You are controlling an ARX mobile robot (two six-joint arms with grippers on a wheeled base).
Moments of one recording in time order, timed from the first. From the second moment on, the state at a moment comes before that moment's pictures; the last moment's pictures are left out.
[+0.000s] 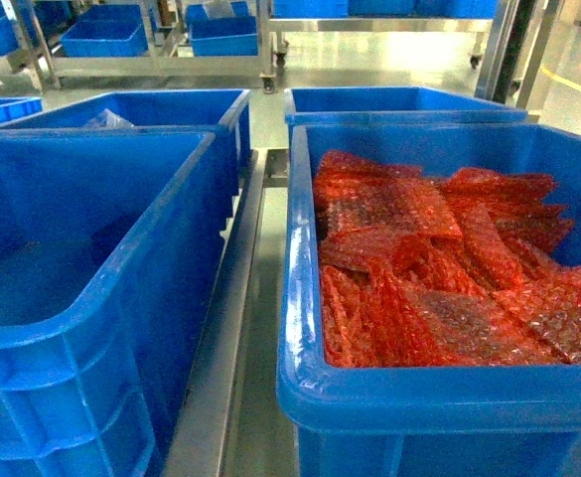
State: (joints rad) left arm 0.00 0.36 0.01 0.36 0.00 -0.02; right arm 0.00 0.00 0.01 0.00 0.00 0.00
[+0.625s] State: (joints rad) left arm 0.00 0.18 0.01 0.18 0.00 -0.02; right arm 0.00 0.00 0.01 0.00 0.00 0.00
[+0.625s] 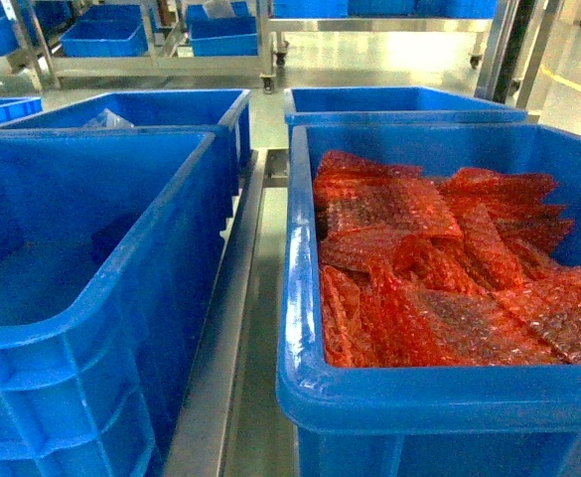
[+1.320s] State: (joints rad) left arm 0.00 0.01 0.01 -0.01 0.00 -0.01; right arm 0.00 0.00 0.01 0.00 0.00 0.00
